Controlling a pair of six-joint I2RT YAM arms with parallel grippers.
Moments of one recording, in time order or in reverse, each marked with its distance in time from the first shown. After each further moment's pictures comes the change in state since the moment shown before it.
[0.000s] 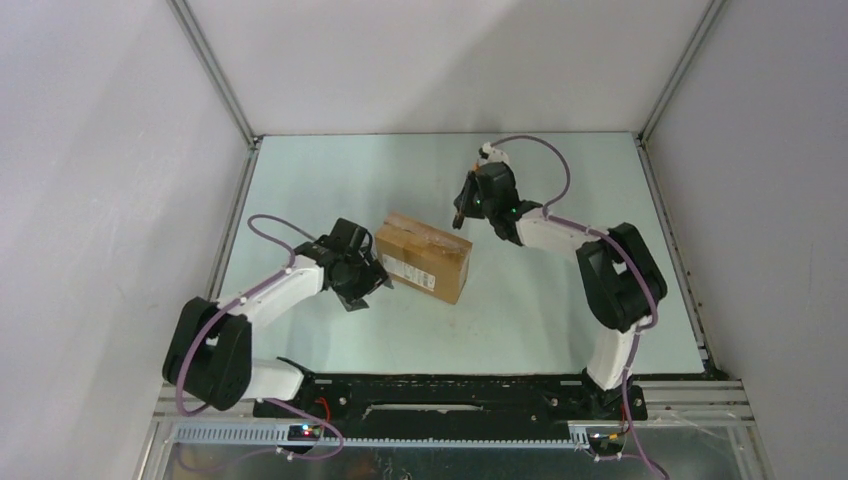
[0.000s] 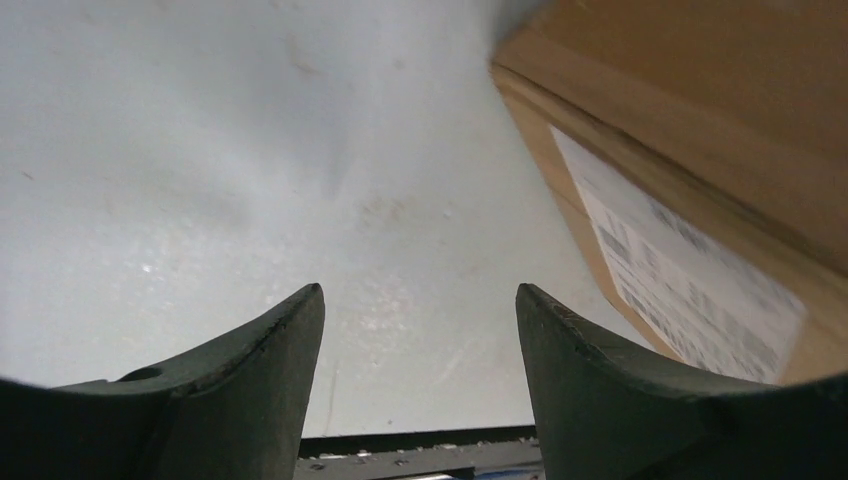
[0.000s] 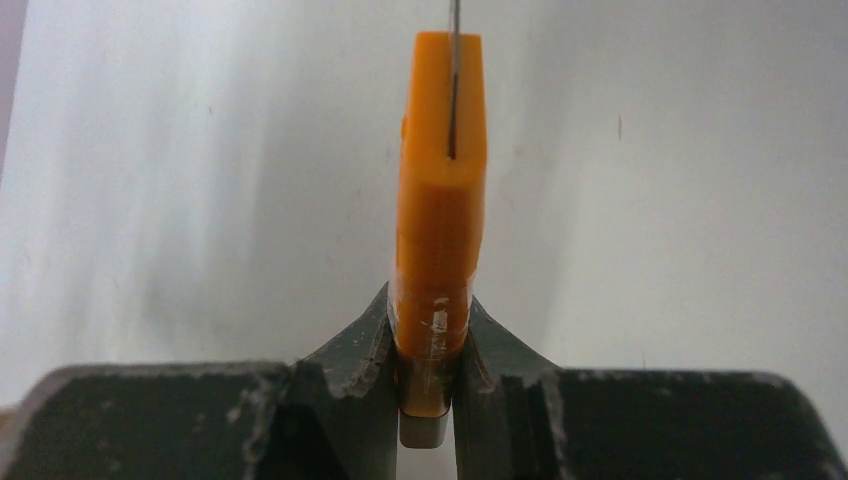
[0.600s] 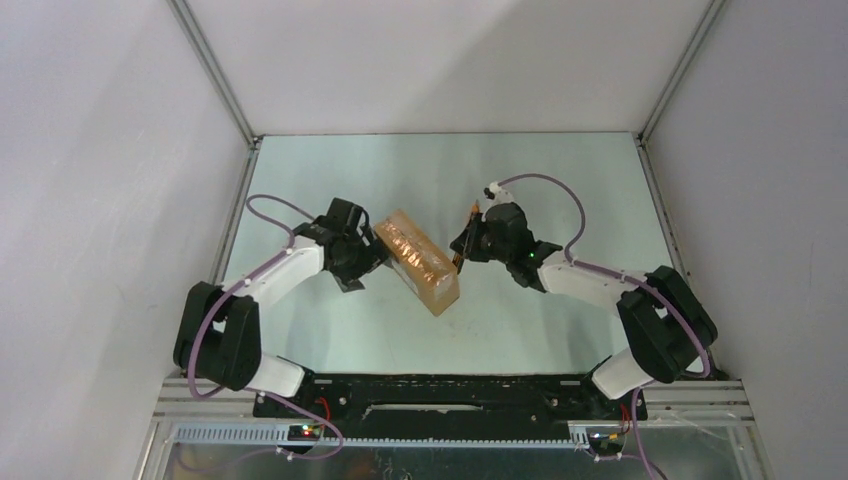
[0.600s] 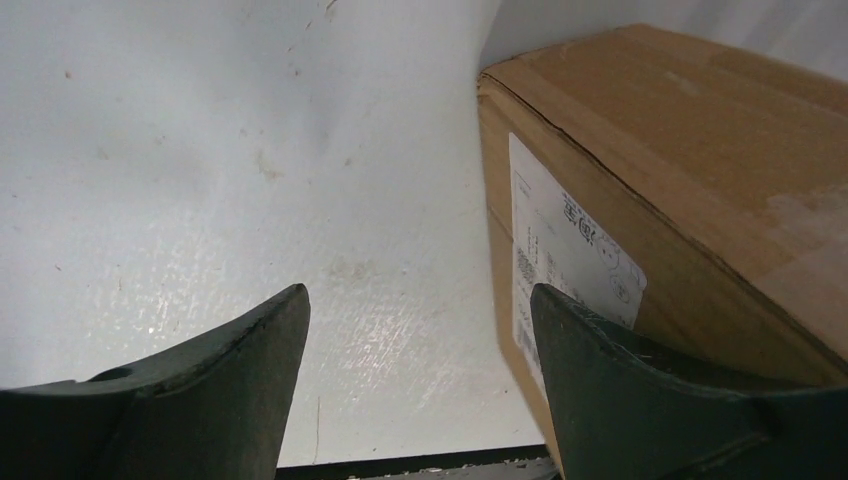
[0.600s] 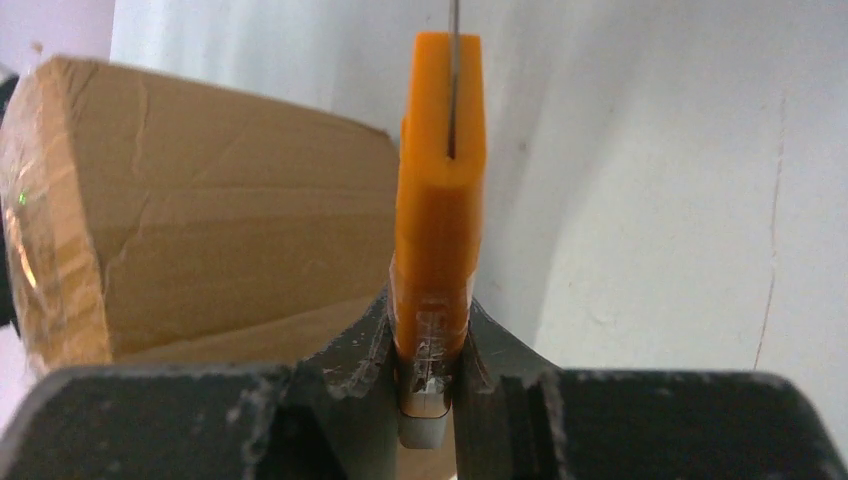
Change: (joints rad) left arm 0.087 0.117 0.132 -0.012 0.000 0.108; right arm 0.111 -0.354 -0.415 0.031 -0.119 0.148
